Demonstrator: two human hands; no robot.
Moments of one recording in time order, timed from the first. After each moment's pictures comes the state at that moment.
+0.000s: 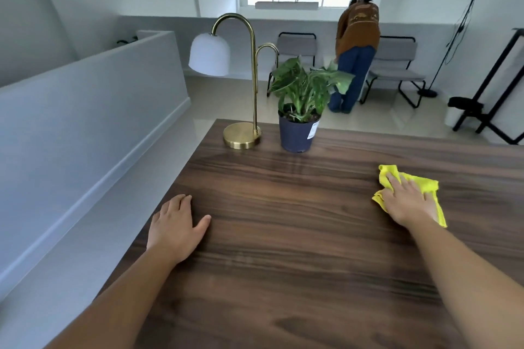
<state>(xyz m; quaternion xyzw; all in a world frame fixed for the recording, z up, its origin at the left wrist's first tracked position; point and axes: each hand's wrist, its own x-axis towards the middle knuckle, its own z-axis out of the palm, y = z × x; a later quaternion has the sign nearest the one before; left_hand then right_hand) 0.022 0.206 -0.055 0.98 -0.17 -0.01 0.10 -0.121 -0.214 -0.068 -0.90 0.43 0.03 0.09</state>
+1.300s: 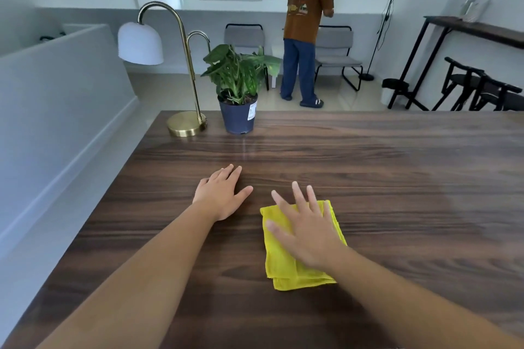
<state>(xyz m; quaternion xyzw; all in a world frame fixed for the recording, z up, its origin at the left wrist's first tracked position) -0.039 0.064 -0.045 0.92 -0.38 -0.08 0.07 -0.227 -0.037 -0.038 -0.96 0.23 0.01 0.15</state>
